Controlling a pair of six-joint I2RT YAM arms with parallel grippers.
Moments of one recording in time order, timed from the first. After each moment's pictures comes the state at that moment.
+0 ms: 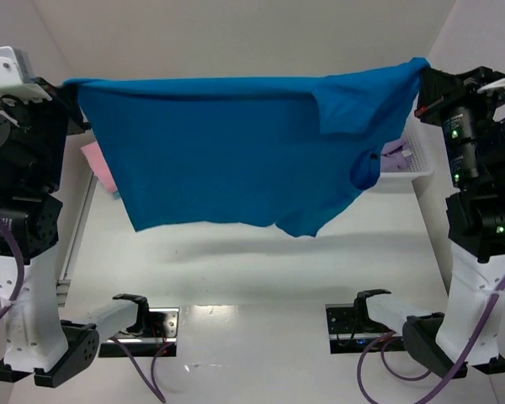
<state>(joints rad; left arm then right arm) -0.08 1.11 1.96 -0.63 -0.20 -0.09 0.08 1.12 2.01 -0.58 0.09 0.36</state>
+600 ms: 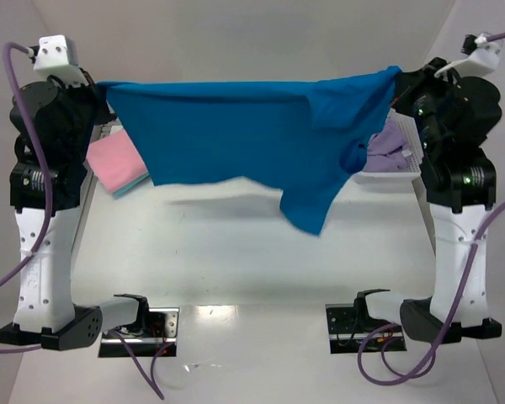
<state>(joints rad) -0.08 1.24 1.90 -0.65 -0.19 -0.11 0.08 1.23 1.92 -0.60 0.14 0.33</state>
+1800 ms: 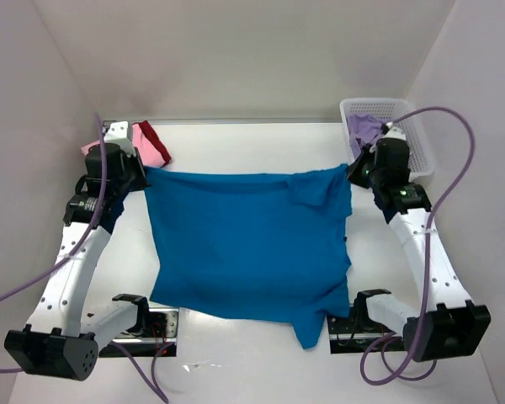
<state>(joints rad) -0.08 1.01 1.15 -0.56 -0.10 -0.20 0.08 1.07 1.17 -0.50 0.03 0.43</state>
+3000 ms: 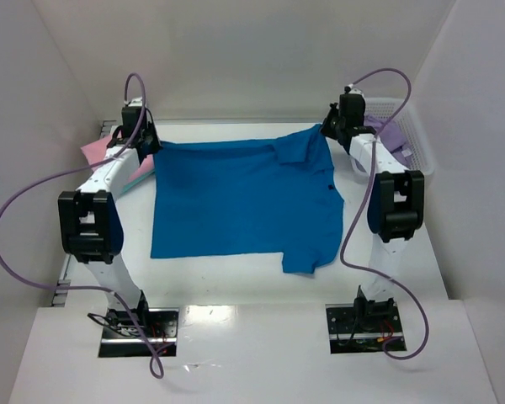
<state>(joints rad) 0.01 1.80 1.46 -0.27 -0.14 -0.22 0.07 1.99 1.63 -0.14 -0.02 0.43</state>
